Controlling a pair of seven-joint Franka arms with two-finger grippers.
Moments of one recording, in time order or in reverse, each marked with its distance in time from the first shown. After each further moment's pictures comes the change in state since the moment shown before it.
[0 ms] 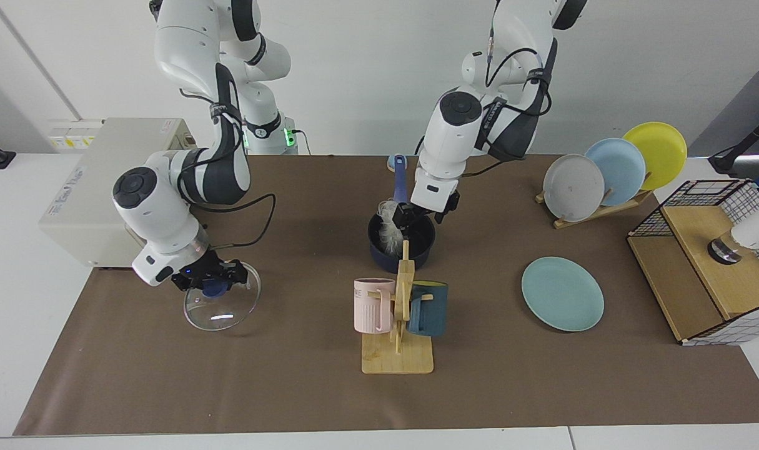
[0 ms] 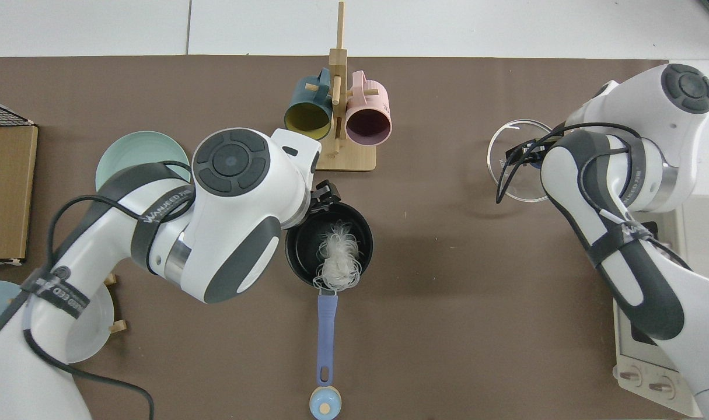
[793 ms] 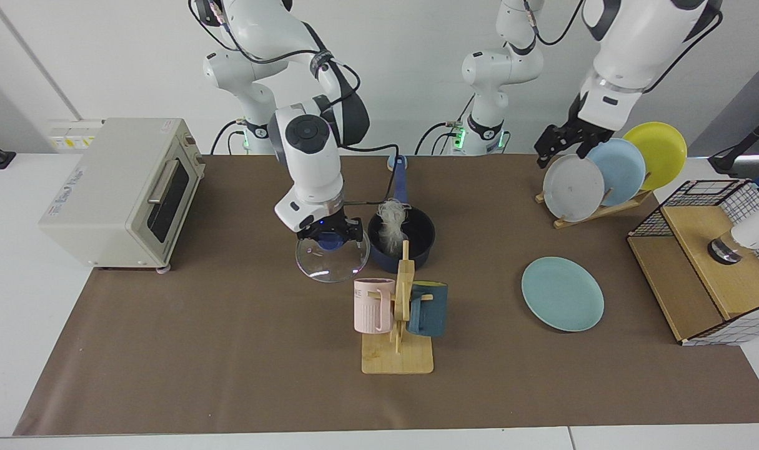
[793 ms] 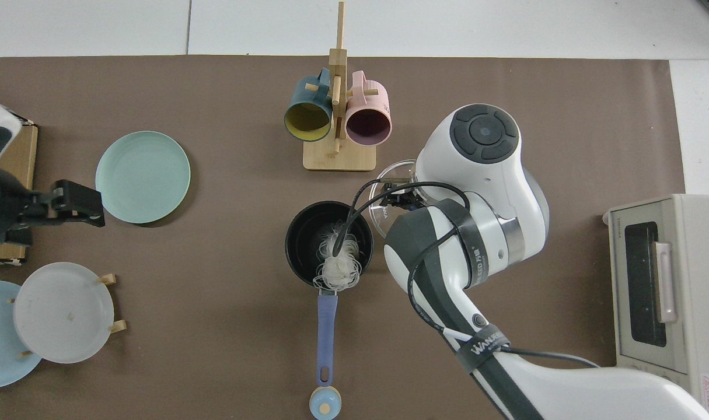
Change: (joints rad) left arm 0.026 -0.293 0.482 0.159 -0.133 -0.513 0.670; right arm 0.383 -0.088 0.005 -0.010 -0.061 -0.126 0.553
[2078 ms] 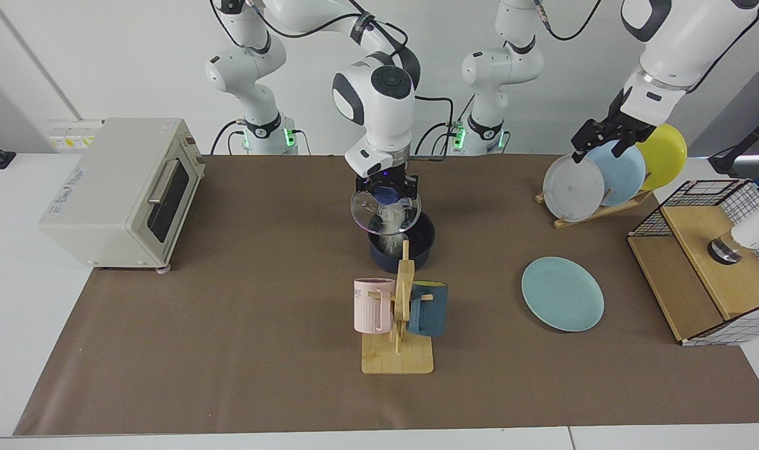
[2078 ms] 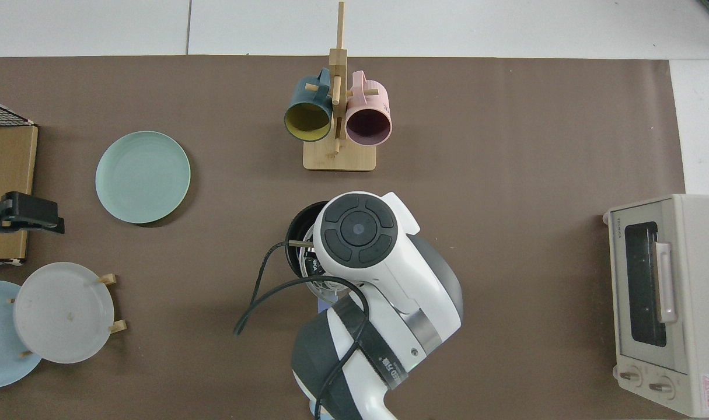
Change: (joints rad) left arm 0.000 -0.021 0.109 -0.057 -0.001 0.040 0.183; right arm 0.245 -0.076 0.001 -0.036 -0.012 -0.029 0.354
